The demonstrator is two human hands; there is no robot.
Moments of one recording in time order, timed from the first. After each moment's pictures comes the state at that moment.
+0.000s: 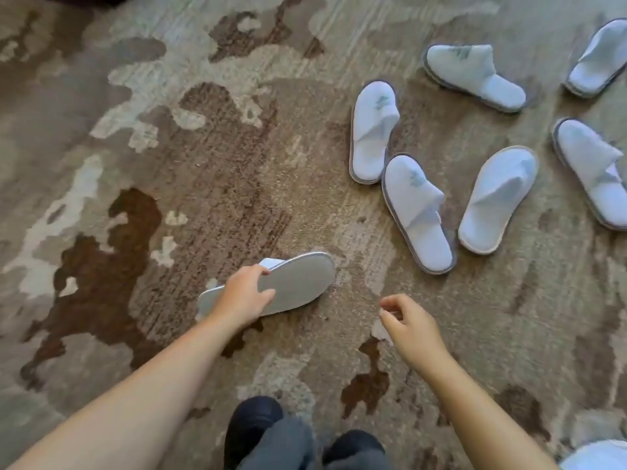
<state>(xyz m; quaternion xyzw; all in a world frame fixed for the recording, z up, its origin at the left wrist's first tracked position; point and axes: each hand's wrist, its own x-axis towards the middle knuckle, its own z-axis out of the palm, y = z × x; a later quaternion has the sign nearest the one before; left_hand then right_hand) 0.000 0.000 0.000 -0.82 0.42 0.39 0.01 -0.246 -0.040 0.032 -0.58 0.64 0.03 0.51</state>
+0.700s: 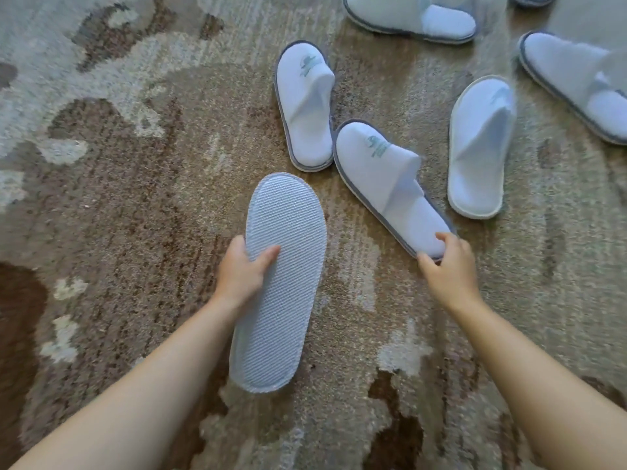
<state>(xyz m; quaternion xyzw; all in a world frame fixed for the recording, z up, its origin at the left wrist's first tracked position) -0.041 -0.108 -0.099 -0.78 0.38 0.43 -0.26 -0.303 -0.126 -0.127 -0.51 0.78 -0.13 0.33</state>
